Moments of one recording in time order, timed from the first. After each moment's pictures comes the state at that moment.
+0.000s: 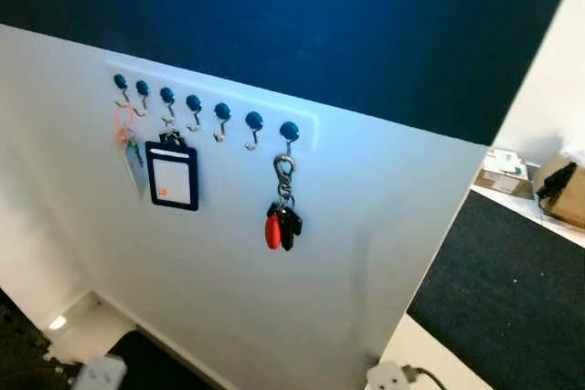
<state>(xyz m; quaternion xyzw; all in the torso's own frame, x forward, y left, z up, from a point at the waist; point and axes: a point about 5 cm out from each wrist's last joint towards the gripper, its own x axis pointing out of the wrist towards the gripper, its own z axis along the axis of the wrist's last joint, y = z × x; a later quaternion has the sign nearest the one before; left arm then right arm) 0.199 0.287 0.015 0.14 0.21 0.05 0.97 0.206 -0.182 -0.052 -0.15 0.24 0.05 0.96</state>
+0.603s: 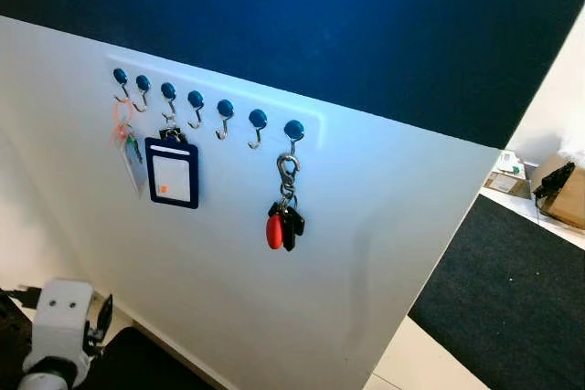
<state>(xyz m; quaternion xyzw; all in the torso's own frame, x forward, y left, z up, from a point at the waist) 0.219 0.268 0.150 0.11 -0.02 0.08 0.99 0.166 -0.234 -0.065 -0.08 0.30 -0.15 0.94</state>
